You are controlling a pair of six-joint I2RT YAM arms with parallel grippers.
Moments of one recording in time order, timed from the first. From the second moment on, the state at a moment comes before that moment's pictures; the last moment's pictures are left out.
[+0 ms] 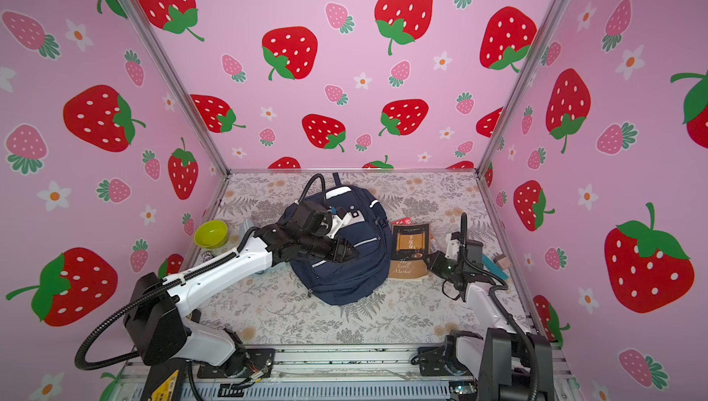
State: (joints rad) left arm -0.72 1.46 1.14 -0.45 0.53 -0.54; right arm -0.04 1.05 0.43 -0.20 -0.51 0.45
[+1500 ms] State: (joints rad) left arm -0.53 1.36 0.88 0.50 0.80 -1.12; right arm 0.46 0.89 0.65 0.26 -0.71 0.86
